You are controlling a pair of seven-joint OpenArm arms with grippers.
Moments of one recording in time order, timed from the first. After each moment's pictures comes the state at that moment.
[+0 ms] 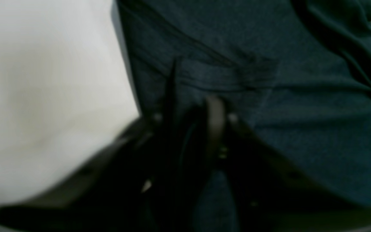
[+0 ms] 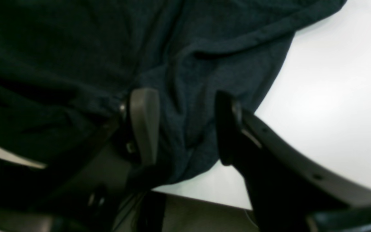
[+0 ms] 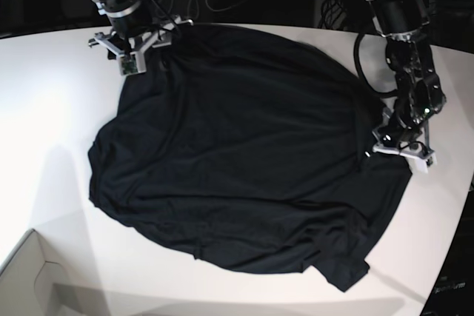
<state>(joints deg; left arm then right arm) -6.2 -10.0 -21.8 75.0 -25.4 0.5 40.8 -36.5 1.9 0.7 114.2 -0.3 7.9 -27.4</state>
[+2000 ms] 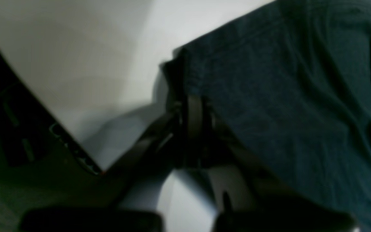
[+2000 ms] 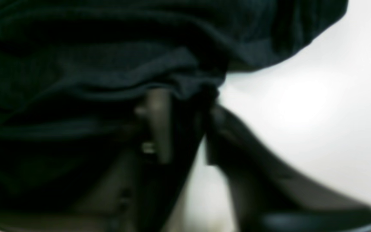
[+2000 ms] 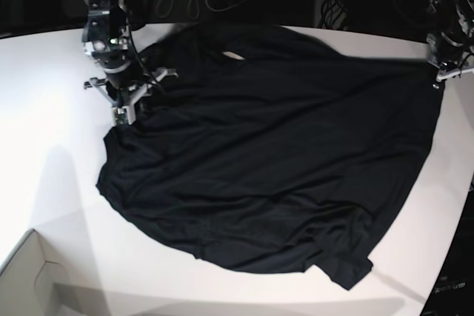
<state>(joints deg) 14.2 -10.9 -45.6 82.8 -45.8 0.3 40.8 -16.3 3.2 6.2 93.4 0.2 8.2 -31.6</state>
